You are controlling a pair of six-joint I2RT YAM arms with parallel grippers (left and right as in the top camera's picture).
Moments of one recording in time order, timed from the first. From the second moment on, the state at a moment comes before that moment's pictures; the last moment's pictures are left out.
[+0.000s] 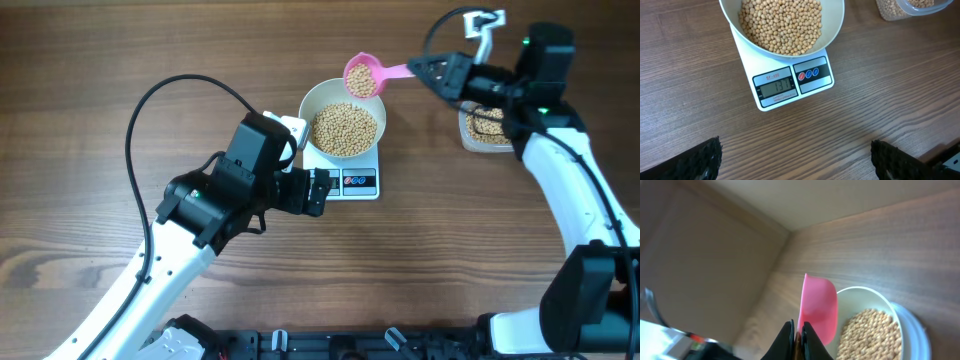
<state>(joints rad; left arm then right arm) -0.56 1.23 1.12 -0.85 0.13 -0.30 -0.01 1.62 1.17 -0.02 -1.02 0.45</state>
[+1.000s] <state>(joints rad) -0.56 1.23 1.12 -0.85 0.13 -0.30 0.29 1.62 1.17 -0.18 -0.54 -0.26</state>
